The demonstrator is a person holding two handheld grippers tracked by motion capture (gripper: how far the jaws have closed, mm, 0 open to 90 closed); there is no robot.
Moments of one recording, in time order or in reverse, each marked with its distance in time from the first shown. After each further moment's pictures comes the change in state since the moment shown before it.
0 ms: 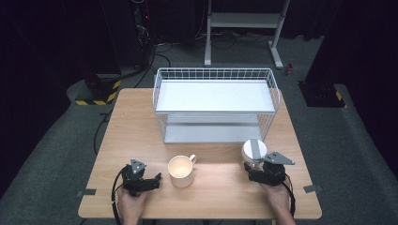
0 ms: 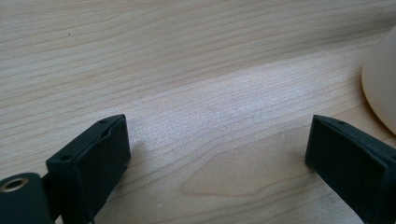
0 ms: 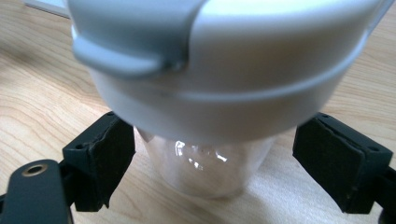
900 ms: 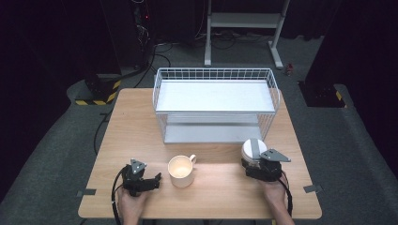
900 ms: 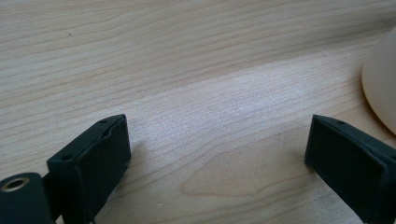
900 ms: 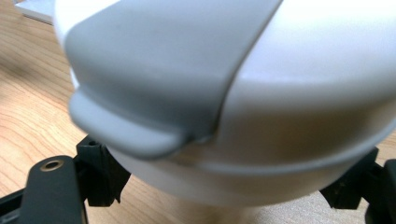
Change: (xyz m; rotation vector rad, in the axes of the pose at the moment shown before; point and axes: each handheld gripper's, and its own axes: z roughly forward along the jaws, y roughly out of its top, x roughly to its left) left arm 0.000 0.000 0.000 -0.001 0.001 -0.002; right arm 0.003 0.007 0.011 -0.027 -0.005 -0.007
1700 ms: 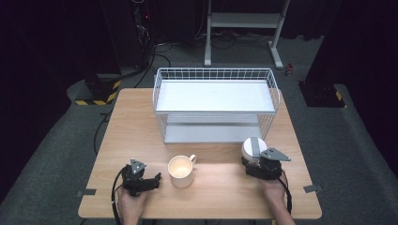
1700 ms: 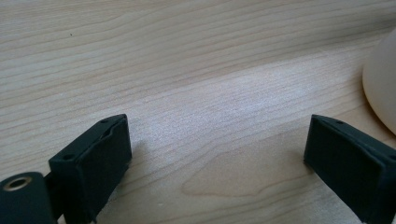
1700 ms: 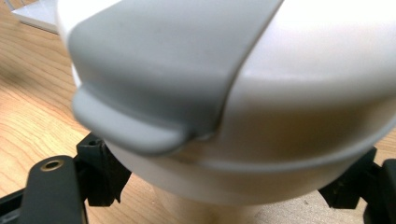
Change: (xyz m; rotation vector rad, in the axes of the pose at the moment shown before) left arm 0.000 0.000 0.000 -0.005 0.003 -0.008; right arm -0.002 0.001 0.003 -0.015 -0.004 0.011
